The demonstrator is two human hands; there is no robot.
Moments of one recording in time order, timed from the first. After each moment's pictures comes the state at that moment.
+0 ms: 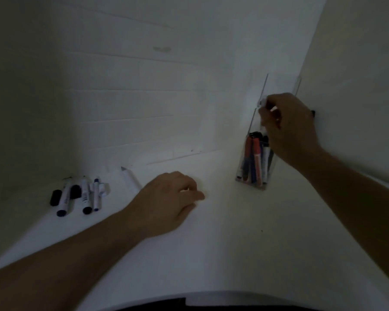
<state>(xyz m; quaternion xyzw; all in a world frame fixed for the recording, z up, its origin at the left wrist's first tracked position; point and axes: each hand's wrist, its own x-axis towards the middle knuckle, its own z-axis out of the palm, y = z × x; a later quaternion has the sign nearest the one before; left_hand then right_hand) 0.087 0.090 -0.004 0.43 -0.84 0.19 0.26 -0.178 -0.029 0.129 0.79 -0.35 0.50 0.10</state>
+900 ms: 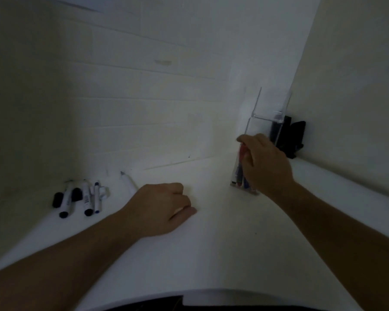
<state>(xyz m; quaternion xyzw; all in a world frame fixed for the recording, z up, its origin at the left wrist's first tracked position) 0.094 0.104 0.000 0.45 -0.83 0.20 0.27 -0.165 -0.009 0.078 0.82 -0.42 0.36 0.14</state>
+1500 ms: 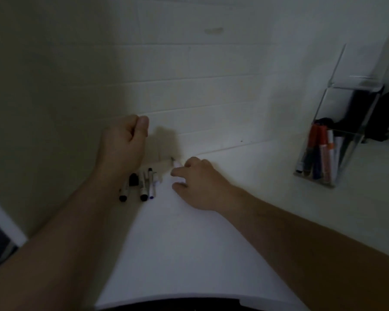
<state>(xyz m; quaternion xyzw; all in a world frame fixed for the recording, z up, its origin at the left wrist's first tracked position) 0.222 0.119 0.058 0.68 -0.50 0.12 0.52 0.045 0.035 -0.007 0.95 -0.25 0.19 -0.10</state>
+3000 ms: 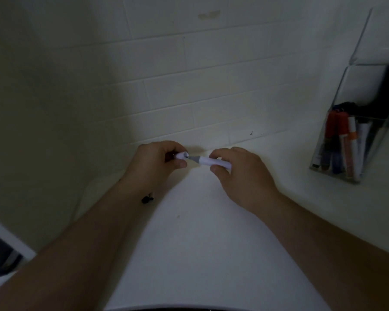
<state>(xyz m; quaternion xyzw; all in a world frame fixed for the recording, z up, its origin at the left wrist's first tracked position) 0.196 0.092 0.028 0.71 -0.61 0.01 0.35 -0.015 0.006 -0.005 0.86 -0.33 0.36 -0.17</state>
